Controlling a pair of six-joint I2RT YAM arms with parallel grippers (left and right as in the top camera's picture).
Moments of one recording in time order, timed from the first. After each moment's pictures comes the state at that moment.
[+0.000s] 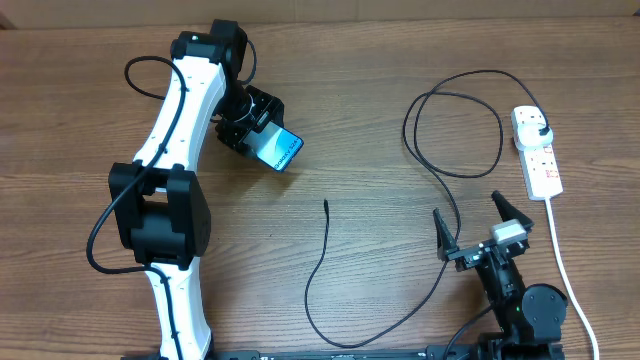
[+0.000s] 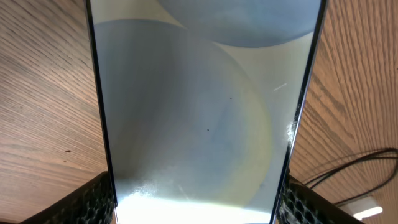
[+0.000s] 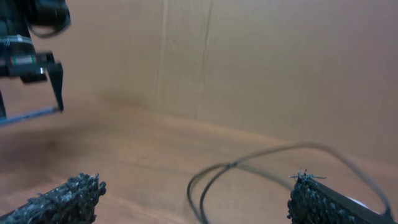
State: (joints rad) left arm -0.15 2.20 2.02 -1.39 0.33 -1.07; right arm 0.01 0.01 0.02 0.05 -0.28 -0.10
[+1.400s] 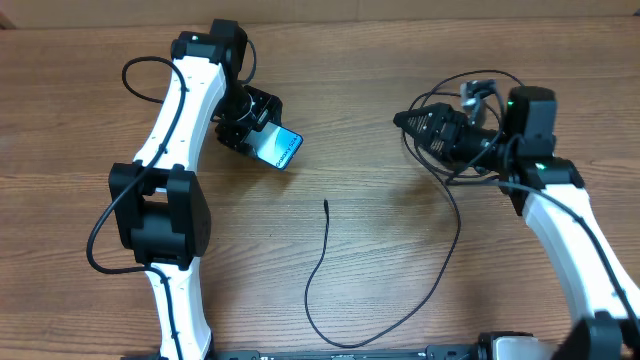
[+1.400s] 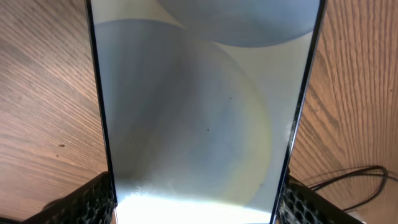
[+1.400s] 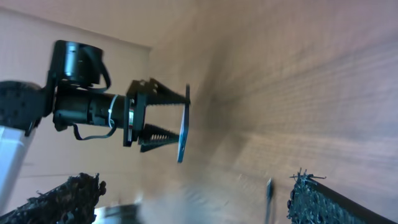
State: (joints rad) left arm -0.16 2.20 2.02 -1.38 0.32 -1.16; right arm 0.01 1.44 0.99 -0.28 -0.89 0.67
